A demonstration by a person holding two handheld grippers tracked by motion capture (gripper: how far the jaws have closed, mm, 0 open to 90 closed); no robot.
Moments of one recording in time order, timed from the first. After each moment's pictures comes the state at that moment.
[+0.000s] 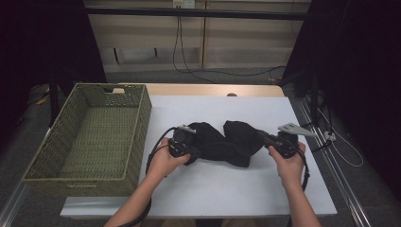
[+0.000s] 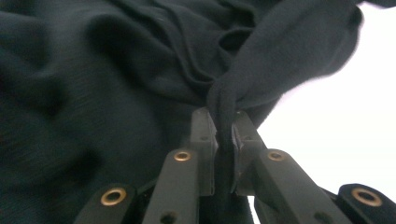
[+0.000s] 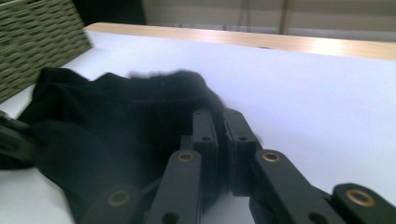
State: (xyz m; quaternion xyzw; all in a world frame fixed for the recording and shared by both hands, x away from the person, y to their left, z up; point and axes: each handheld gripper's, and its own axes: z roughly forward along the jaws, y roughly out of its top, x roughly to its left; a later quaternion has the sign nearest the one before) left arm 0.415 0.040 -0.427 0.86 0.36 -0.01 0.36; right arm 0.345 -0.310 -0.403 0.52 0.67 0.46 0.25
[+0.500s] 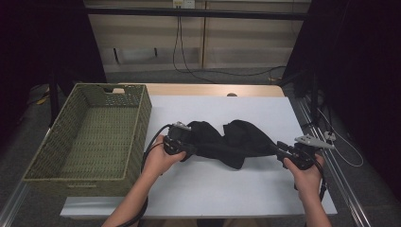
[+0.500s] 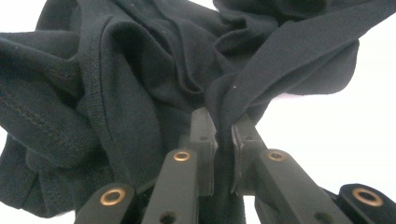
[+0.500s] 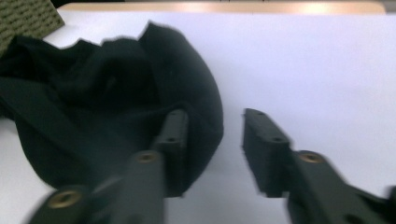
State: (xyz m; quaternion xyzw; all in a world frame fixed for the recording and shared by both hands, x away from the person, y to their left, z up) left arm 0.414 0.046 -0.419 0.87 0.34 -0.01 0.36; right arm 0.319 -0.341 -0.414 0.55 0.67 0.44 0.24
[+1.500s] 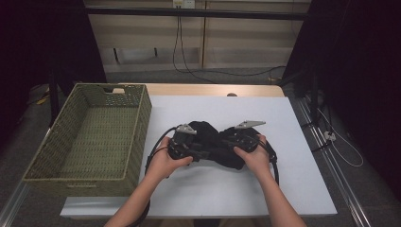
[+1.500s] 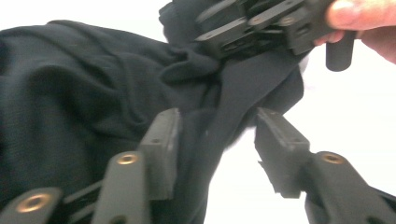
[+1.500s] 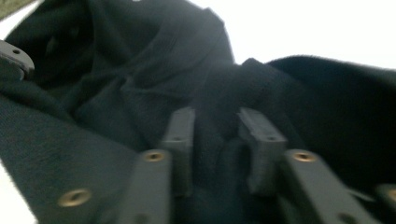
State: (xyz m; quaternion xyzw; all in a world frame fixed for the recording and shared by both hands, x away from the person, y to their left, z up) left arm 0.397 0.026 -0.418 0.86 0.29 -0.03 0.42; right arm 0.400 -0.218 -0.440 0.46 0.79 0.37 0.15
